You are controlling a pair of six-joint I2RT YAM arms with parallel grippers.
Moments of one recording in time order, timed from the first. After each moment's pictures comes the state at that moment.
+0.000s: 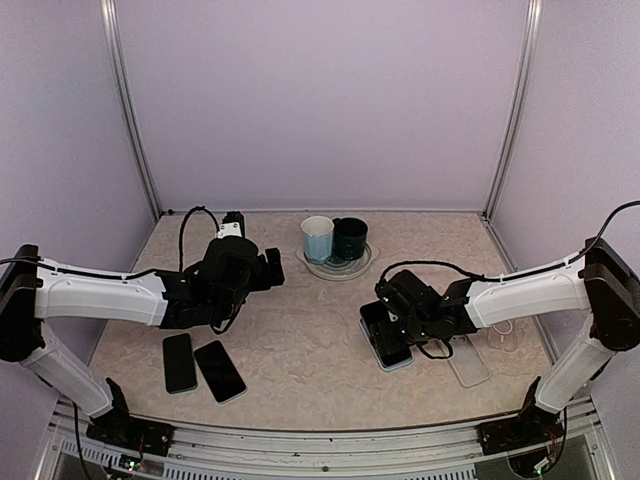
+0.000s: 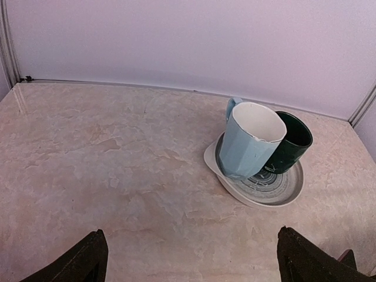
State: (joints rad) left arm -0.94 1.48 0.86 0.16 -0.76 -0.55; right arm 0.95 1.59 0.84 -0.28 0.25 0.50
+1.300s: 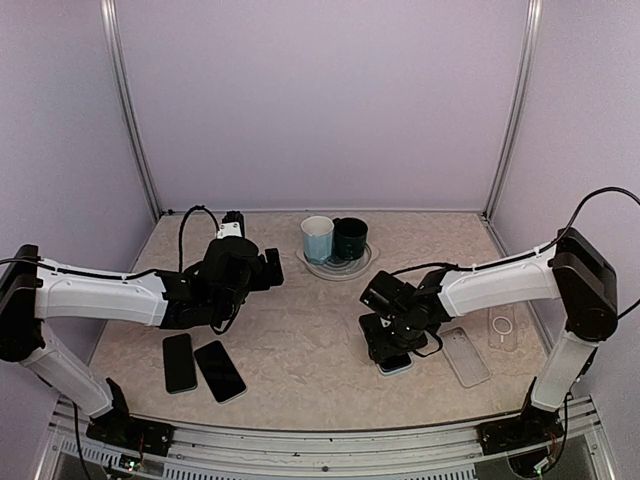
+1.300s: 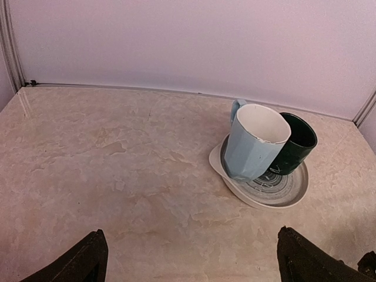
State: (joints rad) left arm -0.94 1.48 0.86 0.16 -0.78 -0.53; right arm 0.95 1.75 1.01 -0.55 0.16 0.59
